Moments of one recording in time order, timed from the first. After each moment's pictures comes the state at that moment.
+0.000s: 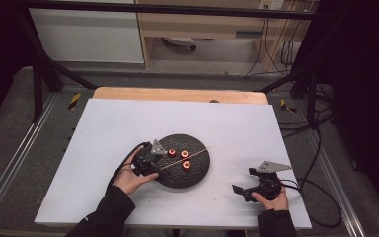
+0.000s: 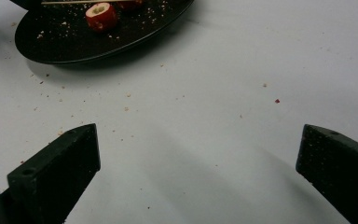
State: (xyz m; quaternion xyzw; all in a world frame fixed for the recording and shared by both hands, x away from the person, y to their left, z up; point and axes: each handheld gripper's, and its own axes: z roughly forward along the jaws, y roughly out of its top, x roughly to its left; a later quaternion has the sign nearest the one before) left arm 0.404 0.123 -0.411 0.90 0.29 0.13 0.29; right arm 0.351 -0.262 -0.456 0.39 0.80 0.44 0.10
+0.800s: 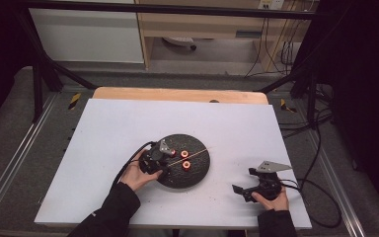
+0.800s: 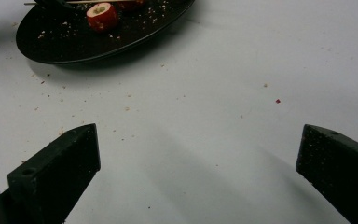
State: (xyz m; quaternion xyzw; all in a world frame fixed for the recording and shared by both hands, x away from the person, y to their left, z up) left arm 0.416 0.111 -0.420 0.92 0.28 0.10 0.25; right arm 0.351 -0.262 -0.455 0.39 0.80 0.44 0.10
